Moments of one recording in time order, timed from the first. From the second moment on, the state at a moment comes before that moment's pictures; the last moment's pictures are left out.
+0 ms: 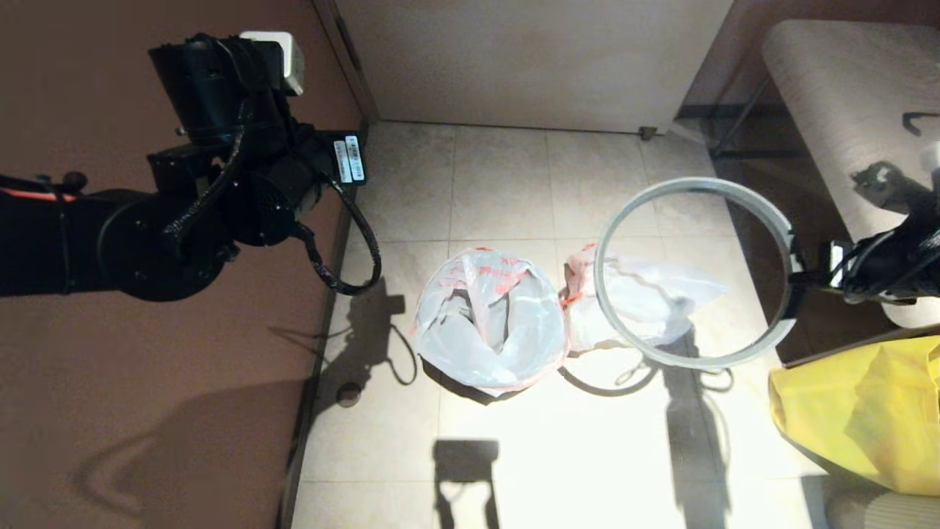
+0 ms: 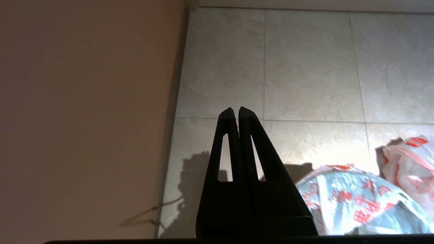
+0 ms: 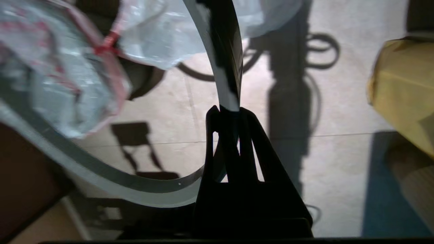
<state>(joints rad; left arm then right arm) -0.44 1.74 -1.31 -0.53 0.56 0.12 -0.11 1.65 -1.31 0.27 0.21 0.15</state>
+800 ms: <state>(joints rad) -0.38 1.71 -1.34 -0.54 0.55 0.12 0.40 2.09 -1.90 0.50 0.11 0.40</state>
